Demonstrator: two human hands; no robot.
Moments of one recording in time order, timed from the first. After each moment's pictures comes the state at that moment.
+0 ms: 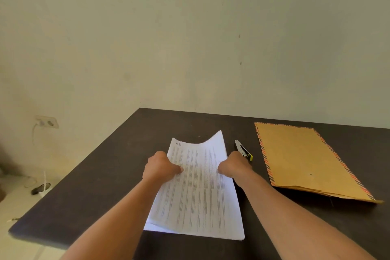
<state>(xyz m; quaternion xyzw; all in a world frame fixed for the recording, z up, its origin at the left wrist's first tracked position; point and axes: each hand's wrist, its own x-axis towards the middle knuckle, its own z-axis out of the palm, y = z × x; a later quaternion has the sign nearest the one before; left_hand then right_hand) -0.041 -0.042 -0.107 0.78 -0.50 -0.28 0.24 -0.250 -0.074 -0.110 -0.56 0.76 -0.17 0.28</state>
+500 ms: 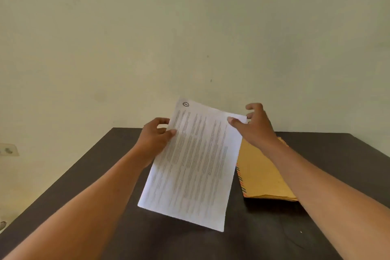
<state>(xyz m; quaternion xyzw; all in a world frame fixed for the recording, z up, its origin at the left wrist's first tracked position) -0.086 -0.069 0.003 0.52 -0.56 -0.41 0.50 -0.359 -0.061 0.026 -0.58 0.63 -0.47 0.20</state>
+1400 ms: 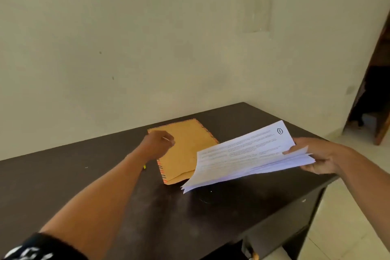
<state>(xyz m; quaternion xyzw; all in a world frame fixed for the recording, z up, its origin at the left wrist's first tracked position) -0.304 -0.101 -0.050 0.46 -0.81 -0.30 0.19 -0.647 0.170 -0.032 -0.25 0.68 -0.49 0.49</state>
